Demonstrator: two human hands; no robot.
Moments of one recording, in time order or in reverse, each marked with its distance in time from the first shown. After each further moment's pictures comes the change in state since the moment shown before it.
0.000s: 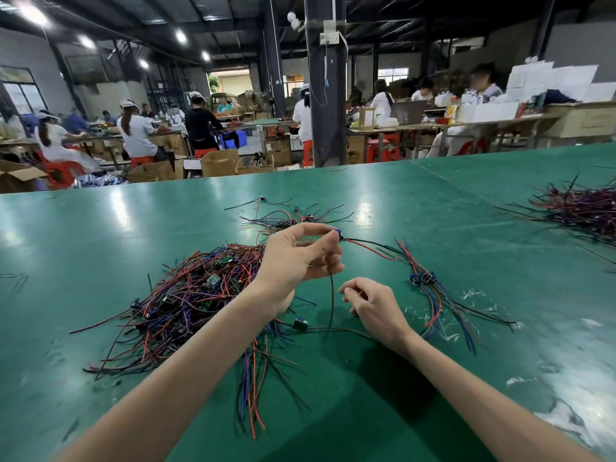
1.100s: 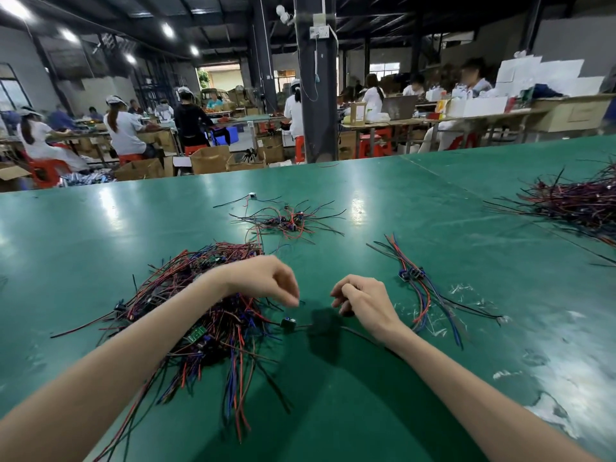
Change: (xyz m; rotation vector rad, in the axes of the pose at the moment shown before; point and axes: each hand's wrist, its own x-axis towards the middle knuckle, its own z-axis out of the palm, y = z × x) left_hand 0.050 -0.014 -0.065 1.277 -0.606 -0.175; right_hand 0.006 0.001 -0.002 0.231 -0.015 0.157
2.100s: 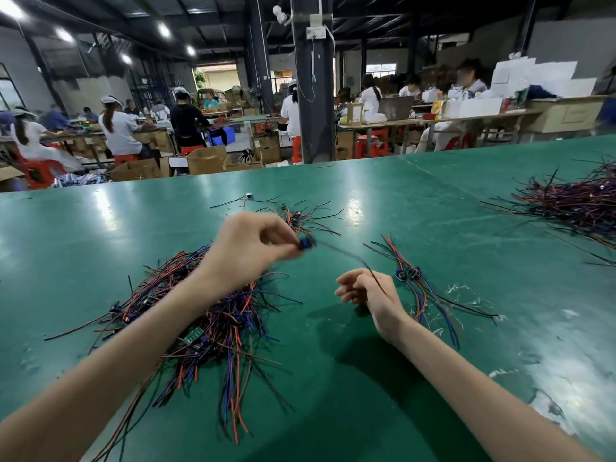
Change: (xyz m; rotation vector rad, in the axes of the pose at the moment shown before) left_hand -0.053 0.056 -0.007 -0.241 0.747 0.244; right_hand 0.008 0.006 -0.012 0.365 0.016 0.100
